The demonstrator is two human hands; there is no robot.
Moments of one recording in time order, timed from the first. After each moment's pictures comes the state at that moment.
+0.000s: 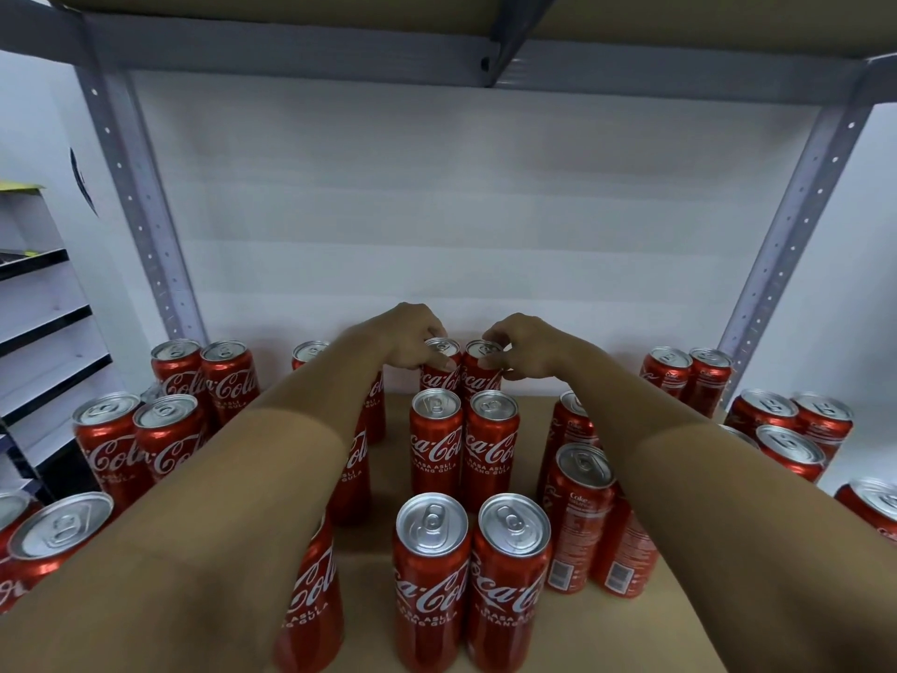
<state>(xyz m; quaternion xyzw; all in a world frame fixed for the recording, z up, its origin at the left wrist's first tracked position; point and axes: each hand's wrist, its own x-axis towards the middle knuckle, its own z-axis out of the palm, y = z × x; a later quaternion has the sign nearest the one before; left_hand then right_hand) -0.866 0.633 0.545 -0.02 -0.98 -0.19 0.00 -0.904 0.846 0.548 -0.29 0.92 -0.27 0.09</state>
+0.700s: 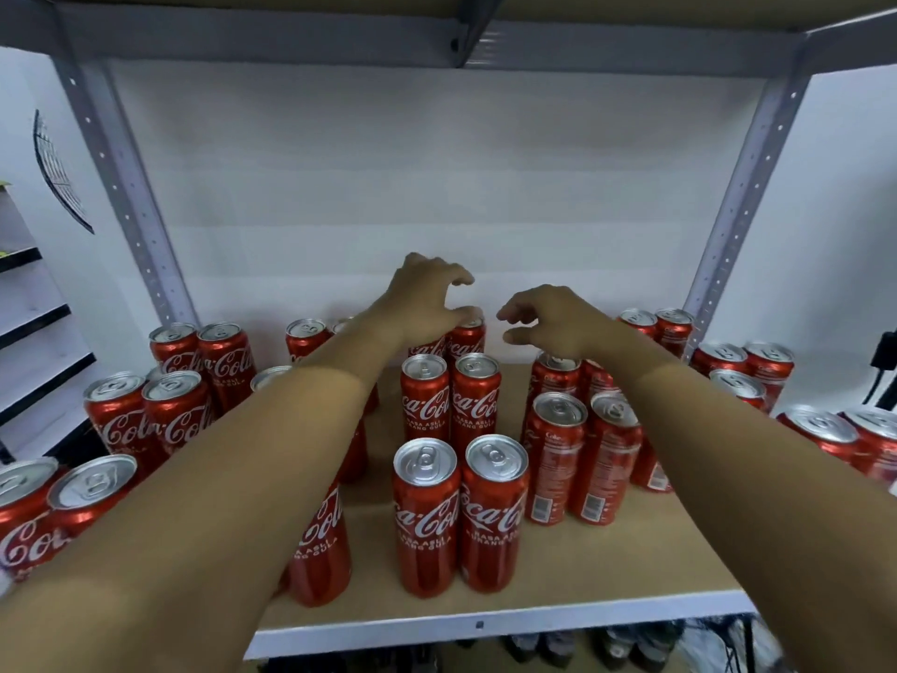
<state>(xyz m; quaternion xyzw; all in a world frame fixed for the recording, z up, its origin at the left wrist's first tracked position) -0.809 0.689 0.566 -0.10 -0.96 -0.18 0.17 -0.859 0.902 0.559 -0.31 0.93 -0.22 -0.02</state>
